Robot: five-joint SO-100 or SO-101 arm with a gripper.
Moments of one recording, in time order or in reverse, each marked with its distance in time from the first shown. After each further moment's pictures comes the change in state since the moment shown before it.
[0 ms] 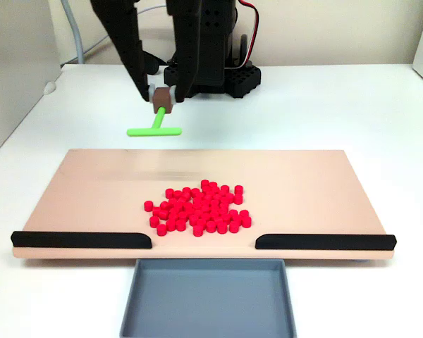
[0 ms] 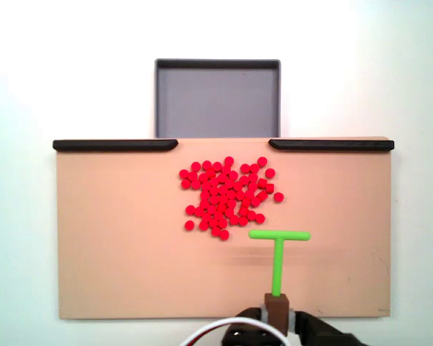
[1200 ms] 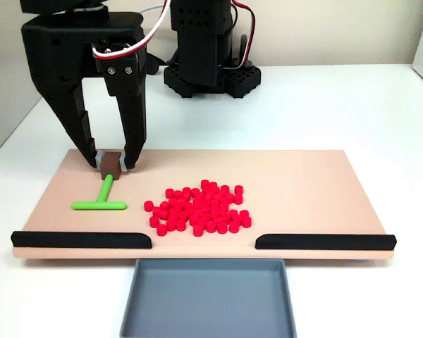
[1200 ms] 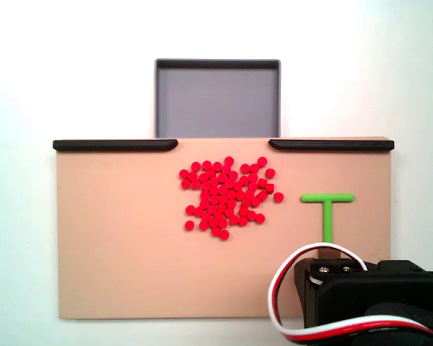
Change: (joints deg) arm 10.5 -16.2 0.0 -15.9 -12.8
